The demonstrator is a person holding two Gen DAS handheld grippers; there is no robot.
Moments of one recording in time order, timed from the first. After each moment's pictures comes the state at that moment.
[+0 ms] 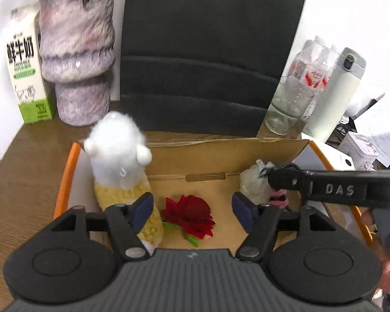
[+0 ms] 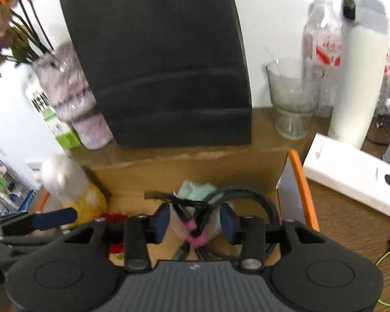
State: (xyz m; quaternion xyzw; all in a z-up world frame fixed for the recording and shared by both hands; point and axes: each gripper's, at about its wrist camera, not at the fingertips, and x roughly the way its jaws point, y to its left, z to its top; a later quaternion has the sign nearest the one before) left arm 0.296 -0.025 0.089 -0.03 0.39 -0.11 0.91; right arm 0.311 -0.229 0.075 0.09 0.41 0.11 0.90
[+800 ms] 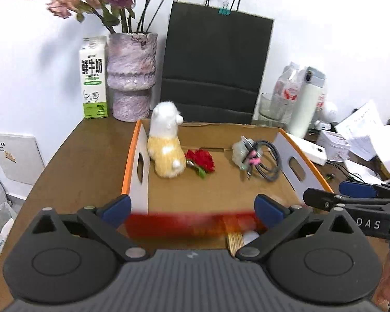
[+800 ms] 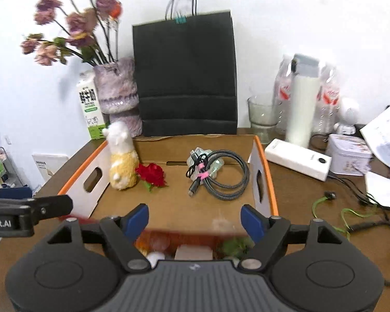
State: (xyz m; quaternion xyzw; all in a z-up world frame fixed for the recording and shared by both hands) left arm 0.089 0.009 0.121 -0.04 0.31 -0.07 0.95; right arm 0.096 -0.221 0.109 0.02 0.30 0.08 0.95
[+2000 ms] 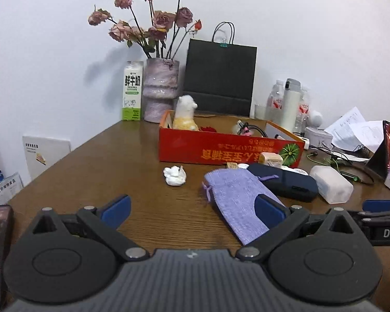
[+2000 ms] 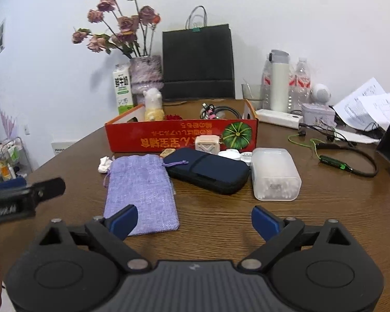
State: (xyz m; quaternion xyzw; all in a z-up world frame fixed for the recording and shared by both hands) left arm -0.124 0.008 0.045 -0.04 0.19 -0.02 0.98; right arm -0.125 -0.234 0.039 0.02 0.26 0.10 0.96
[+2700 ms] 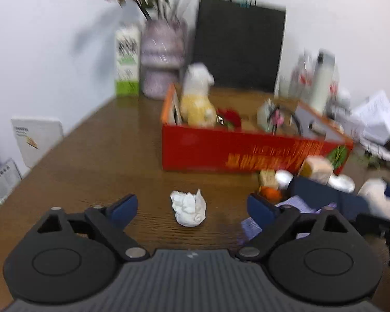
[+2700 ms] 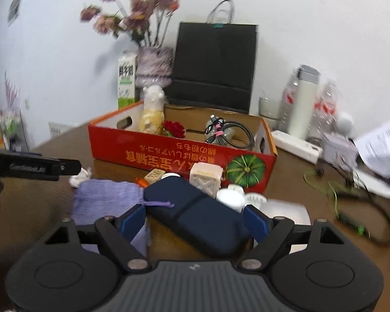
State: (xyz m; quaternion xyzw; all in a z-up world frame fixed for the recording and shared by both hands) left arm 0.030 0.028 0.039 -0.03 0.30 -0.03 0.95; right arm -0.017 -0.218 0.047 -0.08 0.26 0.12 0.95
